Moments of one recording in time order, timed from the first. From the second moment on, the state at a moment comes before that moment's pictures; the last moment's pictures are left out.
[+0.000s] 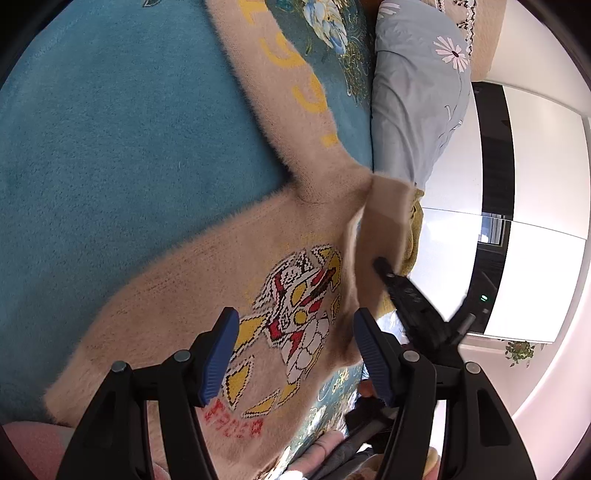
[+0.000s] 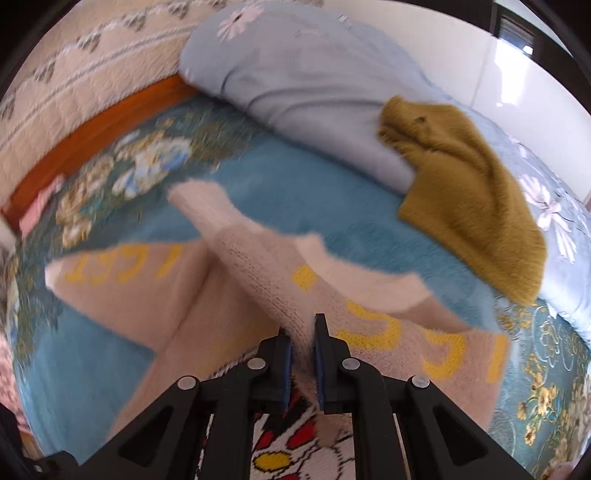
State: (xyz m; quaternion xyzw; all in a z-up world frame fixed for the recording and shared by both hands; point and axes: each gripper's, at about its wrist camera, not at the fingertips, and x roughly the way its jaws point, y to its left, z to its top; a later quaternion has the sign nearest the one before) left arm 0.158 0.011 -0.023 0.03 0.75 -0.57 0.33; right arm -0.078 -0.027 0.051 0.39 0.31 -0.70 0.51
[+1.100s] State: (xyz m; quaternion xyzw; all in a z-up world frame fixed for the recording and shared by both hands) left arm 0.158 0.011 -0.025 0.03 0.76 -0.56 0.34; right arm -0.190 0.092 0.076 0.49 0.13 -0.73 0.46
